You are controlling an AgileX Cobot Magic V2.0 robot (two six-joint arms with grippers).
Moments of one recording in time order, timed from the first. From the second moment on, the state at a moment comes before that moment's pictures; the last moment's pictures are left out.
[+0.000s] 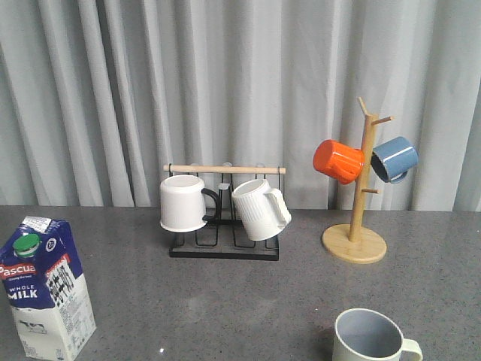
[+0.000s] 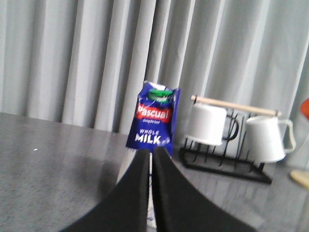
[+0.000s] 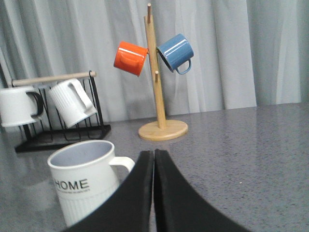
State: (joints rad) left arm 0.03 -0.01 0.02 0.08 -0.12 -0.33; right arm 0.01 0.00 0.03 -0.23 -0.06 0.39
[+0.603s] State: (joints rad) left arm 0.03 -0.01 0.02 0.07 -0.05 -0.64; right arm 0.01 0.00 0.01 -0.18 0.01 0.56
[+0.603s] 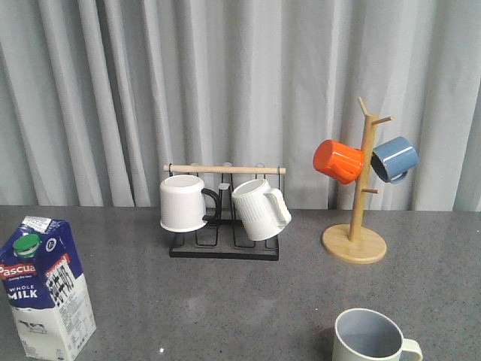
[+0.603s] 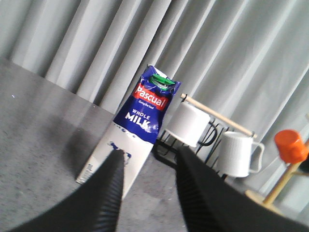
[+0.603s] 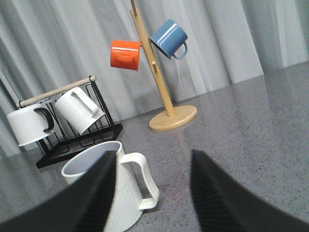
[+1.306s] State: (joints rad) left arm 0.03 0.23 -0.47 0.28 0.43 -0.55; right arm 0.01 0.56 -0.59 0.19 0.52 -0.01
